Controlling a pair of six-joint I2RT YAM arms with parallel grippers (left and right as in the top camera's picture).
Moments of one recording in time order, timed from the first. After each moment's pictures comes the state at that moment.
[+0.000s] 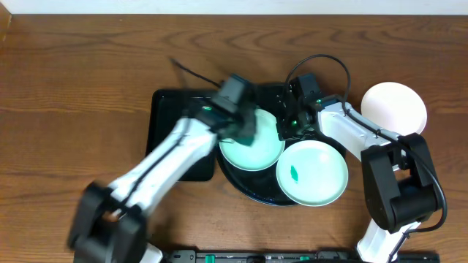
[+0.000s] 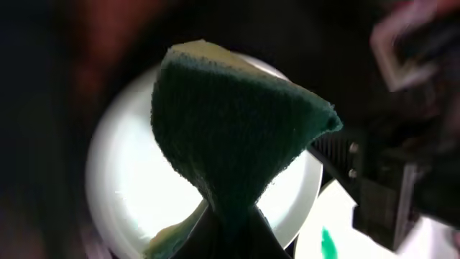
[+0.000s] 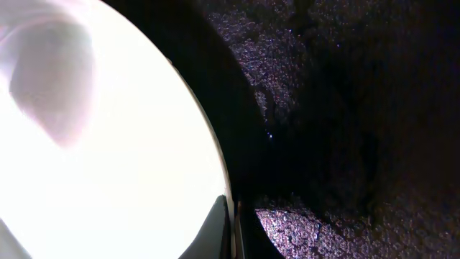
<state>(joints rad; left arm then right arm) -0.53 1.62 1.22 -0.67 0.09 -0.60 0.36 1.92 1.16 -0.54 -0.27 0.19</state>
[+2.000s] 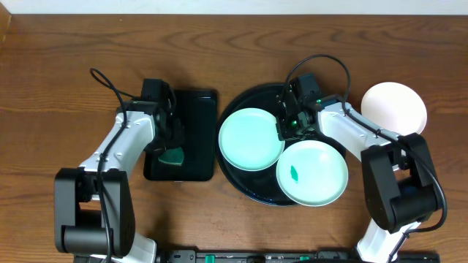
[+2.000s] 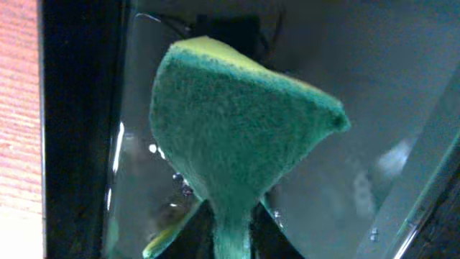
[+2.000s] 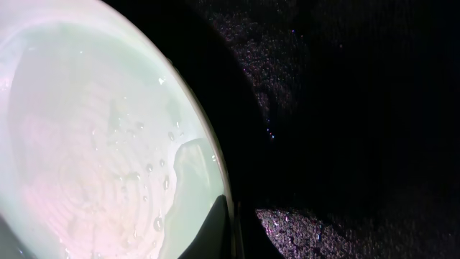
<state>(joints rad) -0.07 1.69 1.03 -0.78 0.04 -0.29 0.36 1.92 1.16 -0.54 -0.27 0.19</state>
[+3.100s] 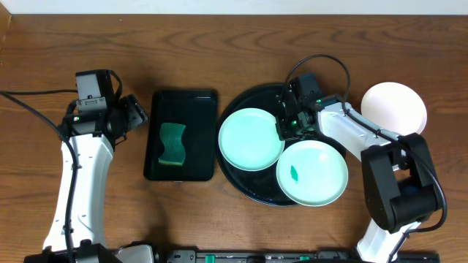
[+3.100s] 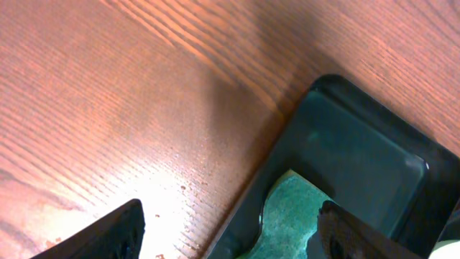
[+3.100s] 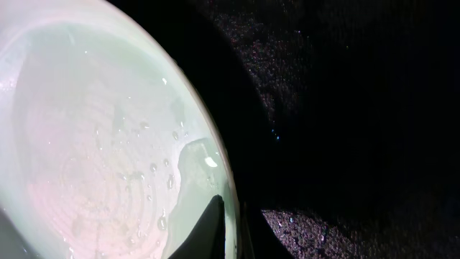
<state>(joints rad) 0.16 1.39 1.10 -0.77 -0.06 -0.39 0.36 1.92 1.16 -0.53 -0.28 0.19</state>
